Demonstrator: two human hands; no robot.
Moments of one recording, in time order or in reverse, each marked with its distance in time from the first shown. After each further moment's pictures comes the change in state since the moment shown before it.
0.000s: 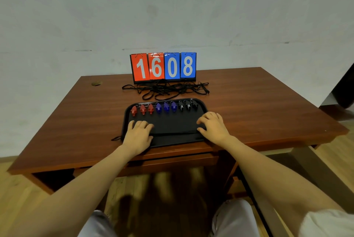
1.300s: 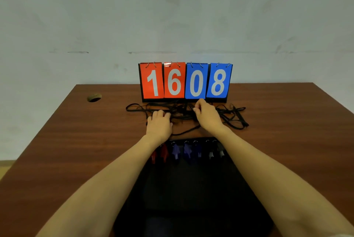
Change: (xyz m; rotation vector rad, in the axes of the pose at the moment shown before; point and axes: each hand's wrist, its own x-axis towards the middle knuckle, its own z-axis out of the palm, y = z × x) left_hand 0.250 -0.063 0.020 -0.228 -0.042 -0.212; right_hand 0.284 -0.032 0.028 0.410 0.004 0.163
